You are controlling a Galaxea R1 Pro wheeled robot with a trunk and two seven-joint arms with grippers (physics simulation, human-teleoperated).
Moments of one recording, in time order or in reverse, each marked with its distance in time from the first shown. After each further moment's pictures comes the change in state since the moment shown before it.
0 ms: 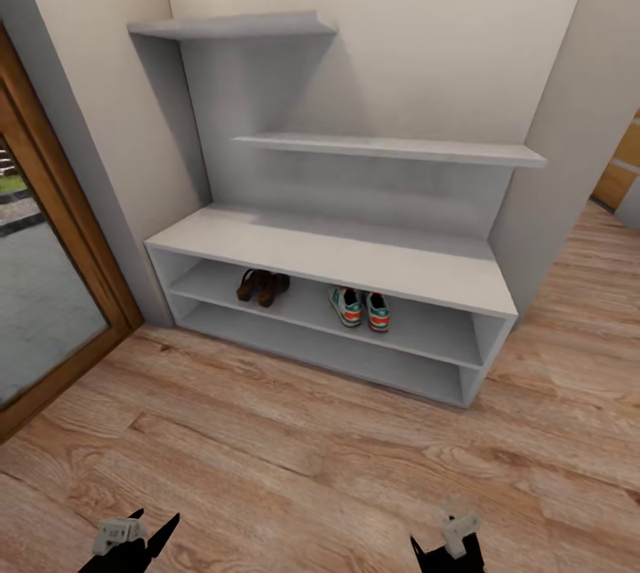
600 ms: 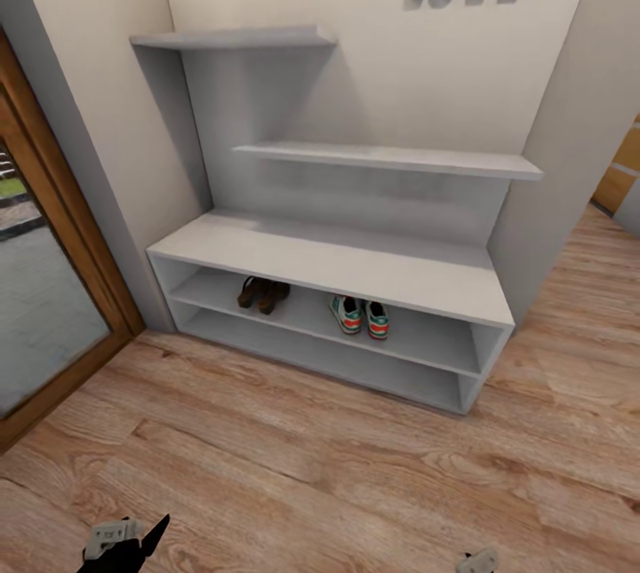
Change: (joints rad) left arm 0.000 -0.004 -0.002 0.020 -0.001 -0.002 0.159; right arm 0.070 -0.027 -0.003 0.024 -0.003 -0.035 0.001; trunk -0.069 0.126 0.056
